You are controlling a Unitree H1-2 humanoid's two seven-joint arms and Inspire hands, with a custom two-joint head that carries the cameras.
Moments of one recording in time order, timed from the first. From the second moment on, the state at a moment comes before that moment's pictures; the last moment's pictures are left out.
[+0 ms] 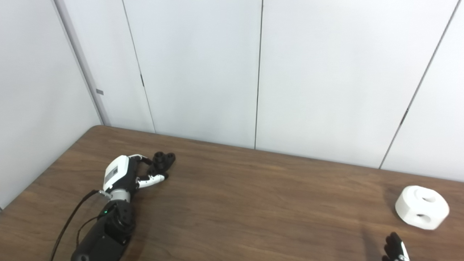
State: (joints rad) left arm -0.40 0.35 -0.02 0.36 0.55 0.37 0.27; right arm 0.22 -0.09 -0.14 -0.23 0.06 -0.12 0.15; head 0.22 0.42
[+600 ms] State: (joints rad) left arm -0.40 0.35 -0.02 0.37 0.52 0.35 0.27; right arm 0.23 -0.09 -0.12 -0.23 0.10 -0.10 0.14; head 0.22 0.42
